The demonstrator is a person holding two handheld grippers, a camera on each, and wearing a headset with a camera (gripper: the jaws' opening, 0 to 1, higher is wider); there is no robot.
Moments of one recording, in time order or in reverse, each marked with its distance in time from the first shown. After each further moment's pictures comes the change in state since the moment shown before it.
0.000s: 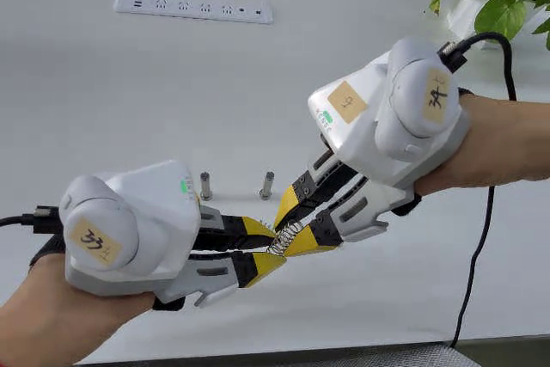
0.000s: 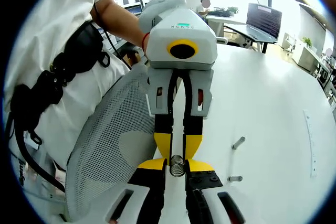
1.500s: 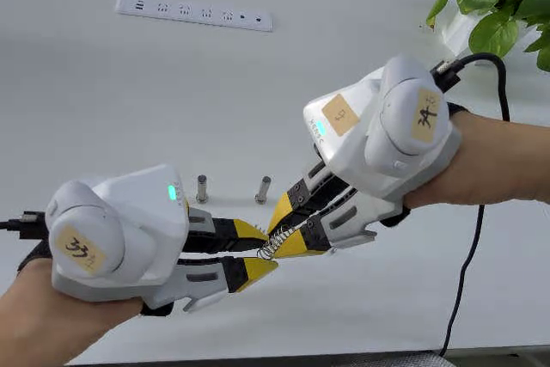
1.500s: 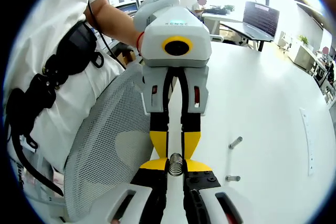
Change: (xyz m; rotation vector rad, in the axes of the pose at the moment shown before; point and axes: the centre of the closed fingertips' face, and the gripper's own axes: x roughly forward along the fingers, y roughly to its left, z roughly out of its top) left arm -0.008 0.000 -0.001 0.016 -0.035 0.018; right arm 0.003 -0.002 0.007 0.019 0.016 -0.045
